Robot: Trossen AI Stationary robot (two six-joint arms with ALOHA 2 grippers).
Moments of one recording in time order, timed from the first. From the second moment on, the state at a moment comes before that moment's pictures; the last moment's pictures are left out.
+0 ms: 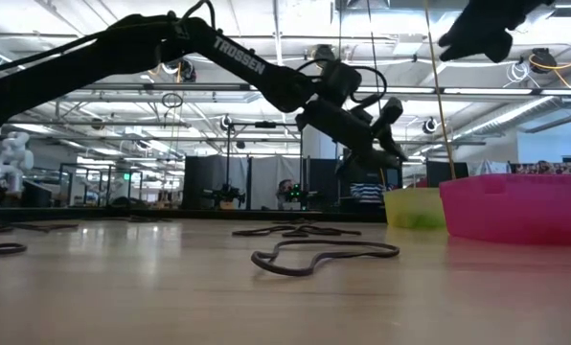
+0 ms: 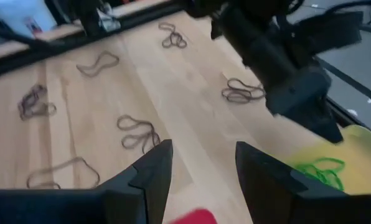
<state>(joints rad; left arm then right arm) 0.38 2.50 2.13 -0.06 0.18 -0.67 0.04 0.73 0.89 -0.76 0.34 0.41</state>
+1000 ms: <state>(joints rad) 0.26 1.67 1.67 -1.09 -0.04 0.04 0.03 1.39 0.89 -0.11 0.15 0.43</state>
